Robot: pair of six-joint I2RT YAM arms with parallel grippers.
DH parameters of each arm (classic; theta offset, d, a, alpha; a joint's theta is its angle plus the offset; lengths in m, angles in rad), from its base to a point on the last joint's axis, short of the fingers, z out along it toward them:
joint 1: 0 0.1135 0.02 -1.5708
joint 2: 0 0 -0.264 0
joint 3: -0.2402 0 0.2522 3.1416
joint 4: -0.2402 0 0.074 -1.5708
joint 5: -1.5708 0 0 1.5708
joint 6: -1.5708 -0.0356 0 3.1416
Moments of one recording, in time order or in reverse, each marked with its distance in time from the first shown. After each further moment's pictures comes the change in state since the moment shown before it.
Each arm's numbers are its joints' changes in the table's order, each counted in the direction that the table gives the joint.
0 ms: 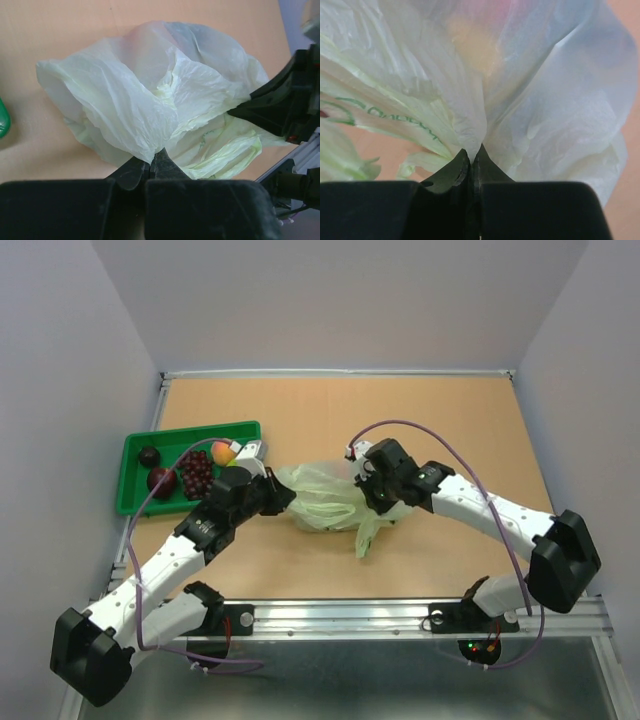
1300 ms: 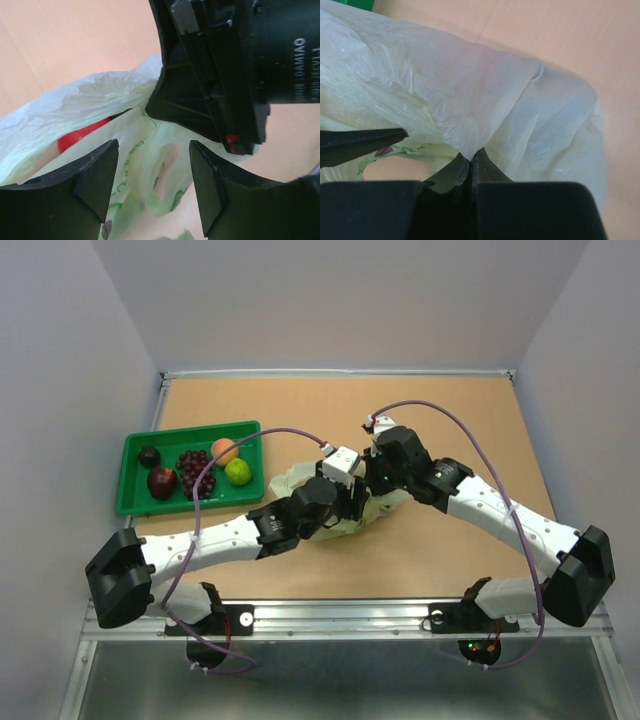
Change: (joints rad) left arm -0.533 0.399 -0.243 0.281 0.472 -0.274; right arm -0.002 -0.109 -0.068 0.071 -0.141 -0.273
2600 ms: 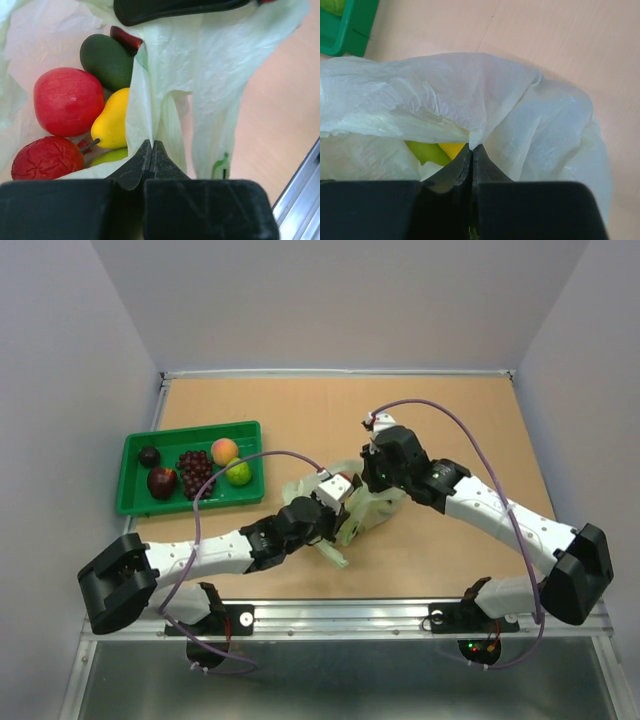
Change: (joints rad) left arm 0.027 -0.036 0.262 0.187 -0.180 -0.111; right arm 0.000 0.005 0.013 0.067 -0.037 -0.010
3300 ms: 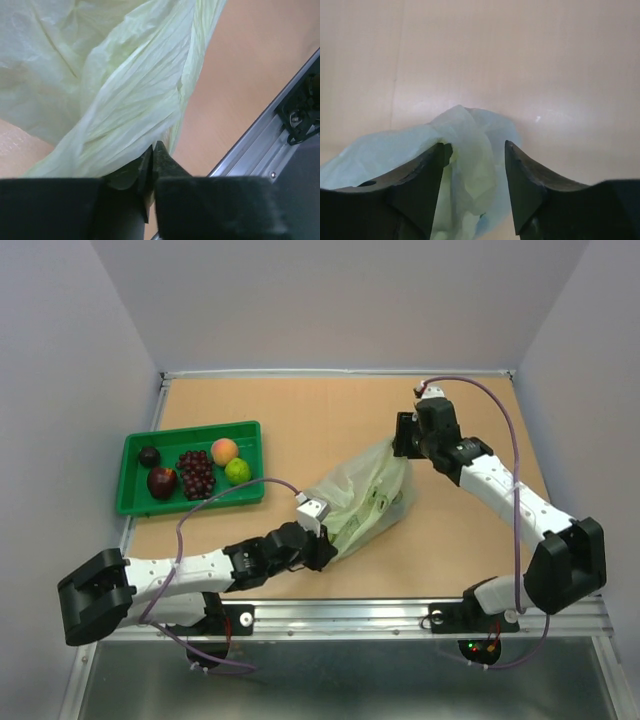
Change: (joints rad) left arm -0.074 -0.163 0.195 -0.121 -0.037 0.372; right arm -0.332 0.078 -0.031 0.065 -0.040 -0.028
